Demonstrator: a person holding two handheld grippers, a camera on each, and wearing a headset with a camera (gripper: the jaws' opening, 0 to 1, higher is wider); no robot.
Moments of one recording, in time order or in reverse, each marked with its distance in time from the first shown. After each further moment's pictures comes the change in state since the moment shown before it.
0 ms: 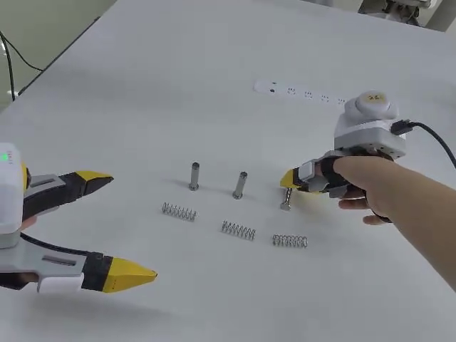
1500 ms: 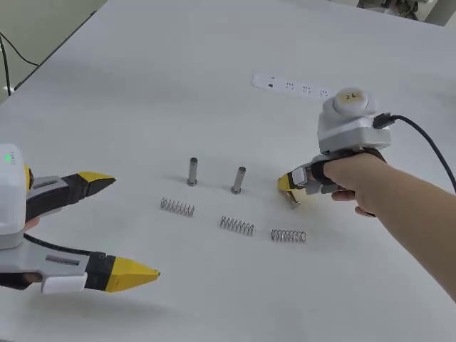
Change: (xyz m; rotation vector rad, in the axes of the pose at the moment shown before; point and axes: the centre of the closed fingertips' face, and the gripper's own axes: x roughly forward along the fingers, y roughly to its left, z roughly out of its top) left arm 0.005 -0.004 -0.005 -0.017 0.002 -0.013; right arm 0.013 0.004 0.001 -0.250 0.026 -0.025
